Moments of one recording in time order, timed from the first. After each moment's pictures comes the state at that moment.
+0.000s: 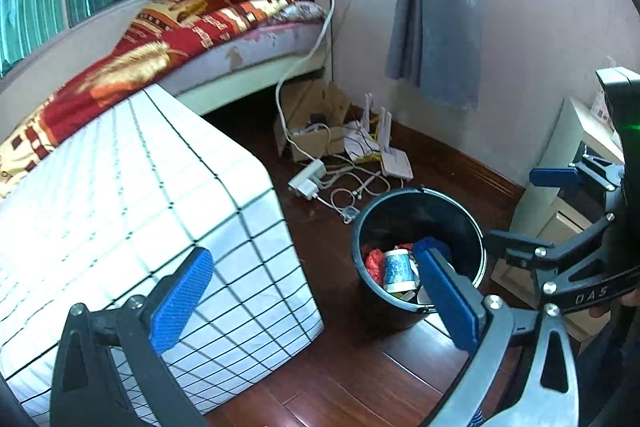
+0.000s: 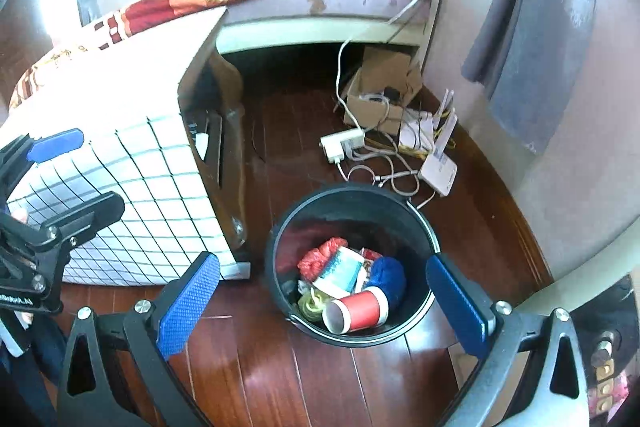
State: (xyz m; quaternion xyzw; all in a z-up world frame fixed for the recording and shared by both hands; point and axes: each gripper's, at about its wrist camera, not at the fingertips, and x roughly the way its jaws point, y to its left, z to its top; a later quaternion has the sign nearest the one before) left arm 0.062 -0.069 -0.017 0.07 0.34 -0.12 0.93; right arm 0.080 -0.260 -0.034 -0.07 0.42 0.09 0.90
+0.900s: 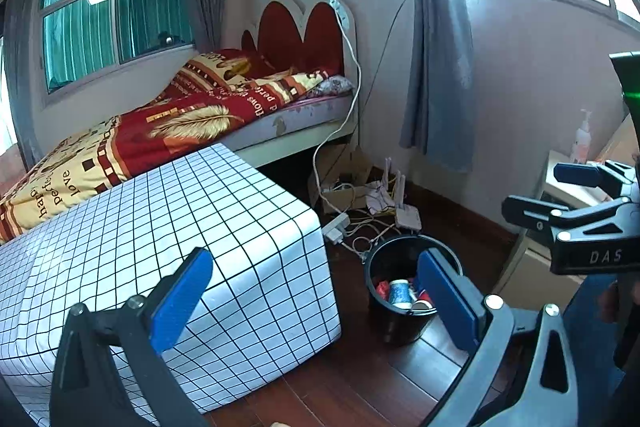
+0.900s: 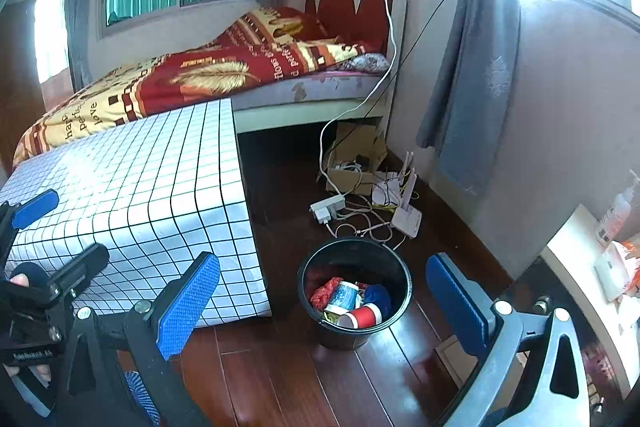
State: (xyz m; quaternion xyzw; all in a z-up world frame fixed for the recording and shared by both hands) left arm -0.062 -0.023 0.082 0.05 0.25 -0.09 0.96; right arm -0.055 -0.232 0.104 -0.04 0.31 0.04 0.95
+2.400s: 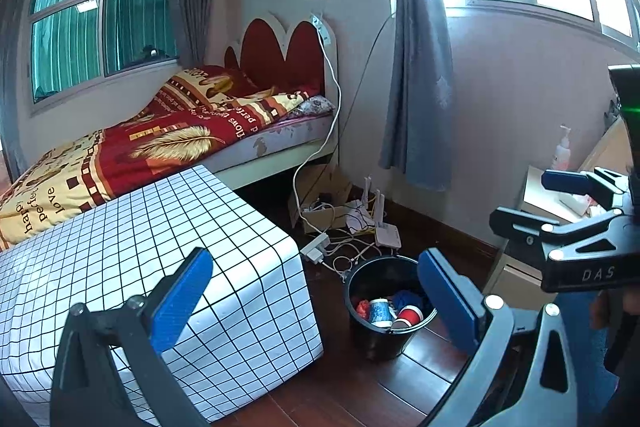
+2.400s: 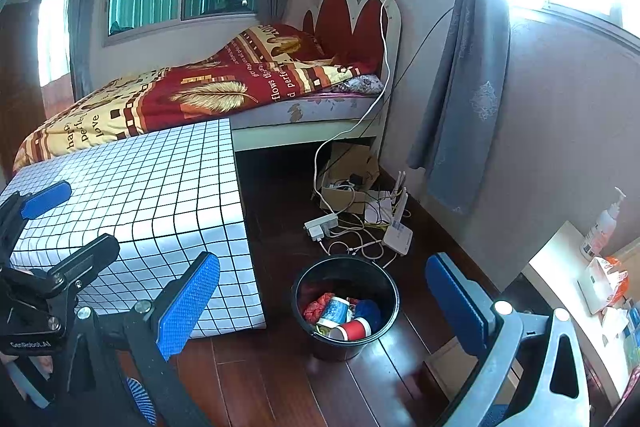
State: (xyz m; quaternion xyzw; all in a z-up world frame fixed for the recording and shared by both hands) left arm -0.063 -0.032 0.101 0.04 0.22 -0.12 0.97; right arm -0.063 -0.236 0.127 -0.05 0.29 0.03 0.96
